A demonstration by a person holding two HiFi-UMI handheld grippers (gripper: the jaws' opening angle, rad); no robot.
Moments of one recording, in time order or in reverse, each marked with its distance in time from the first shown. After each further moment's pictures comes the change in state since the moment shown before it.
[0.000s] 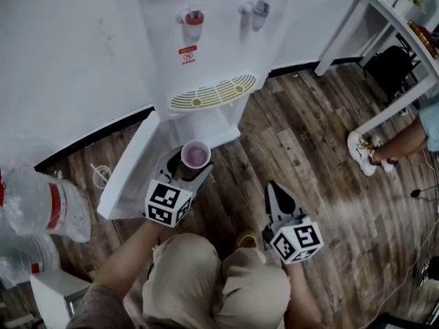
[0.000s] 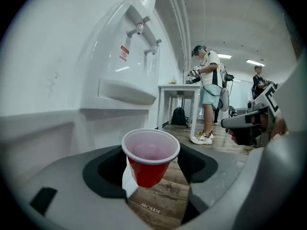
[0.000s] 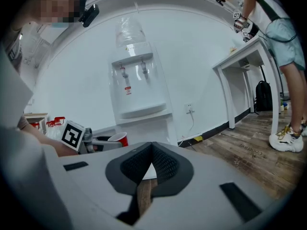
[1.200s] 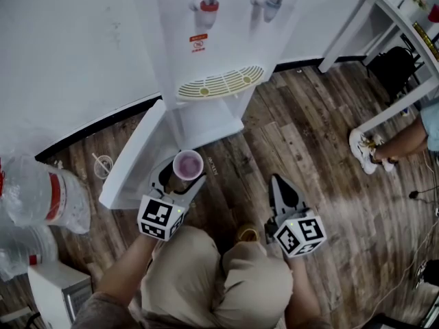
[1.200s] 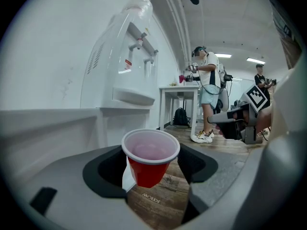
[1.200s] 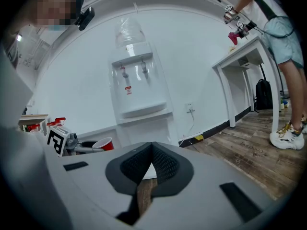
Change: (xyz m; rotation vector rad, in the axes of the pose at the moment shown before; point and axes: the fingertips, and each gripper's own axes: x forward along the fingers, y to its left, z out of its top) left arm -0.059 -0.006 -0.023 0.023 -0.024 0.045; right arm -0.001 0.003 -0.005 0.018 0.000 0.005
